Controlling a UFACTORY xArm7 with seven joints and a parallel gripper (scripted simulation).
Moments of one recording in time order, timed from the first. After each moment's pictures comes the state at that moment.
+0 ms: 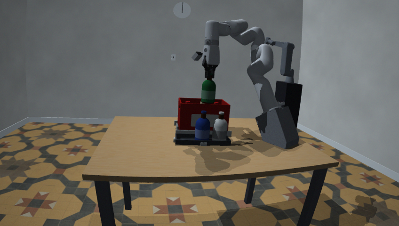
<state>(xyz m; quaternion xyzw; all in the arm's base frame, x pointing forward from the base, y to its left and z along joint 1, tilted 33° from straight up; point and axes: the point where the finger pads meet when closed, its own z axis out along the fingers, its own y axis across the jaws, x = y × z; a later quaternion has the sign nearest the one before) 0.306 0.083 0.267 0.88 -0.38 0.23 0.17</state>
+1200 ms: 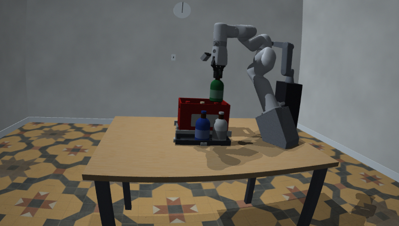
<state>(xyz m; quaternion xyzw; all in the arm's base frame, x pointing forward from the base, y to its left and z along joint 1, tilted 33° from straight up) 0.251 0.044 0.272 0.88 -0.38 0.23 0.17</state>
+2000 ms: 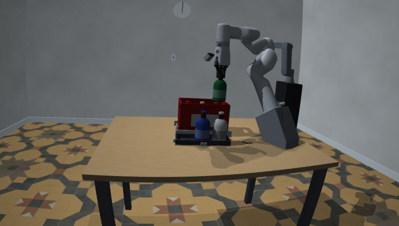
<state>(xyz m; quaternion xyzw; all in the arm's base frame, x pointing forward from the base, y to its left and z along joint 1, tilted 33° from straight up) 0.231 0.030 0.274 0.88 -0.38 0.23 0.17</state>
